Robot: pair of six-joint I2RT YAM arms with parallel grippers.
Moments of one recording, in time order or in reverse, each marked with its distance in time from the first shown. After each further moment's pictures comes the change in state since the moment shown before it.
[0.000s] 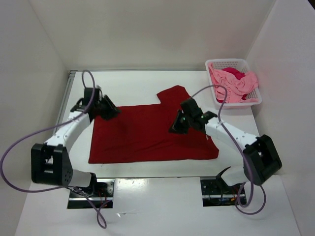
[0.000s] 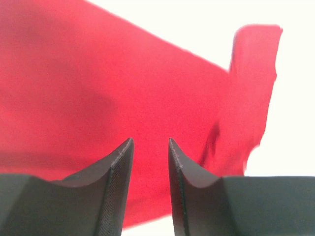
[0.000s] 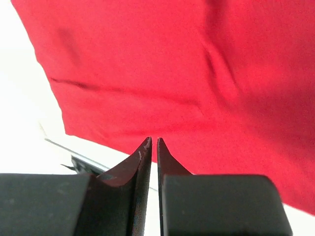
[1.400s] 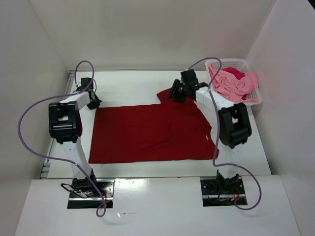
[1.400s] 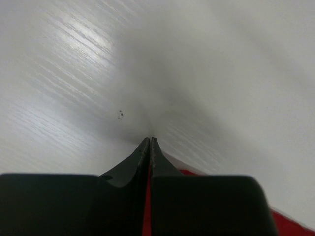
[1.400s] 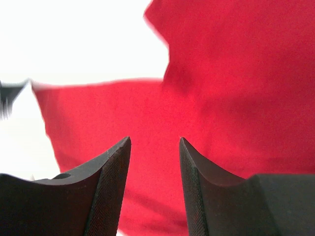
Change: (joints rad) left arm 0.225 0.669 0.429 0.106 -0.427 0.232; right arm -0.187 0.496 0.533 0.047 -0.048 -0.253
